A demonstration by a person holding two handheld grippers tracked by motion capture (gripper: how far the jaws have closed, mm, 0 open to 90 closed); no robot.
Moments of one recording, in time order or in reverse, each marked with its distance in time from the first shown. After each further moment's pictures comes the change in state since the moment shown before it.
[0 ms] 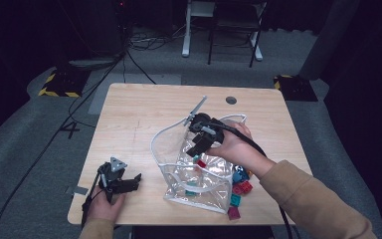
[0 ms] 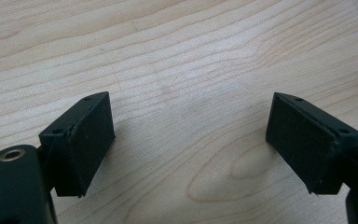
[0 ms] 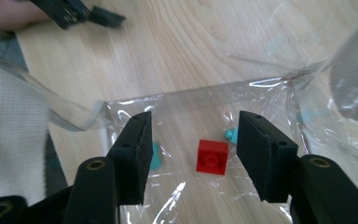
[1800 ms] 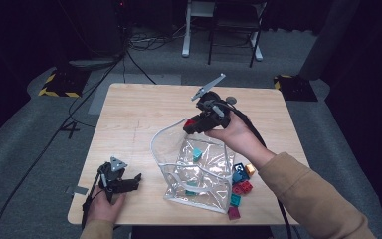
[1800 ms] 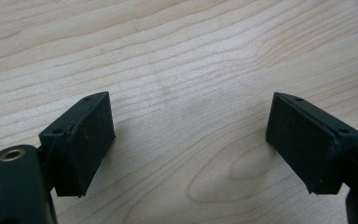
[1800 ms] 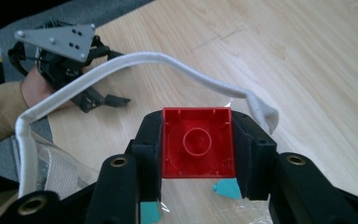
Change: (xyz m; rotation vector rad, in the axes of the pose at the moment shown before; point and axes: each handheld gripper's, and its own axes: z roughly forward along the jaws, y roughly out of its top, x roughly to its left) left arm 0.000 0.000 0.000 0.000 0.003 -0.001; right arm -0.016 0.014 -0.044 -0.254 0.006 0.063
